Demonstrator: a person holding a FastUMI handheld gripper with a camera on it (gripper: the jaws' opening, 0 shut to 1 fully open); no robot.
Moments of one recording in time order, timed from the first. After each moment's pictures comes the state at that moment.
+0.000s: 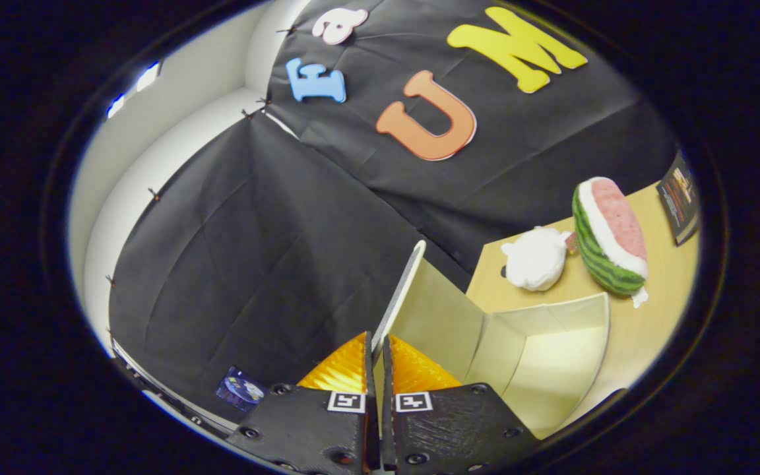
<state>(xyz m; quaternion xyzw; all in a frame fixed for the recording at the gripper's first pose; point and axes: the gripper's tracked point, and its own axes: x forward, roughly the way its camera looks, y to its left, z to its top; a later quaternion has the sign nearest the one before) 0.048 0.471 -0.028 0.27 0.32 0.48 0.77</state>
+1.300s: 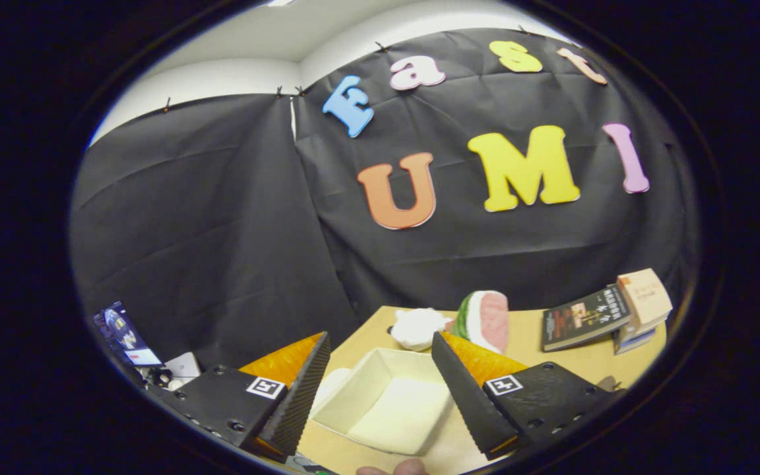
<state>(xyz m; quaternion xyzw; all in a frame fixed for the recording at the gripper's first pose) 0.037 0.304 -0.001 0.07 0.15 0.30 0.94</state>
